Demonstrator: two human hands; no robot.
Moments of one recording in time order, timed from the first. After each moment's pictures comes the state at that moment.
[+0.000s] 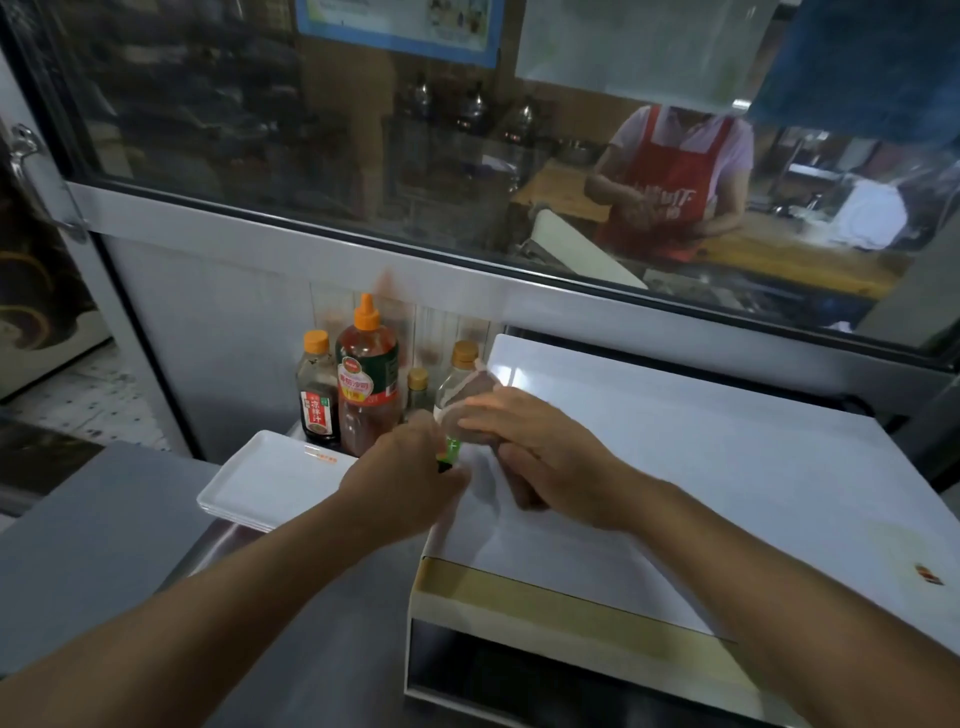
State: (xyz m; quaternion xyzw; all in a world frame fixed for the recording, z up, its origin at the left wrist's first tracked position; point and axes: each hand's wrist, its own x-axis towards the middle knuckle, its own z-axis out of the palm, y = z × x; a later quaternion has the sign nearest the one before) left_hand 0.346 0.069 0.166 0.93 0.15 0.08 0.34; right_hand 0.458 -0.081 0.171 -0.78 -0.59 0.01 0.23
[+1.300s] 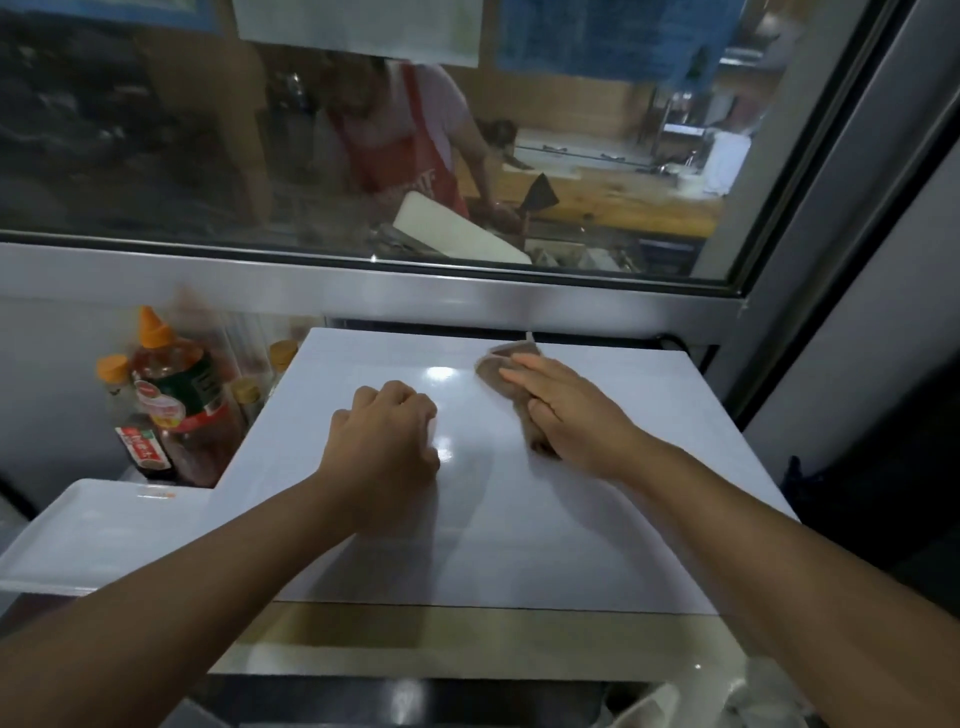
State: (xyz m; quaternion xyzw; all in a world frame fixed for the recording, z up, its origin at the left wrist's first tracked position) left_hand 0.432 -0.062 0.179 0.99 0.04 0.09 0.14; right_hand 0.529 -0.245 0.185 -0.92 -0.35 -0.02 0.16
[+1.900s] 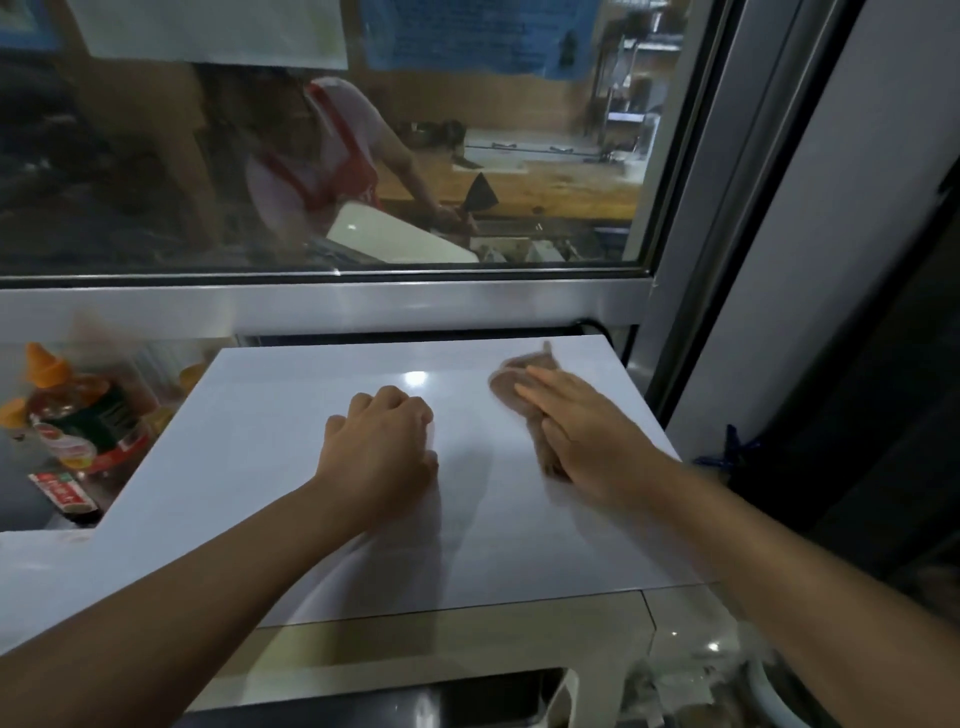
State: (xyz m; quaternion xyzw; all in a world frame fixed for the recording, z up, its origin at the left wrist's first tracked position) left_hand 0.453 -0.133 0.185 0.99 0.02 0.07 0.12; right_hand 0.519 -0.344 0.167 -0.93 -0.32 -0.08 0.18
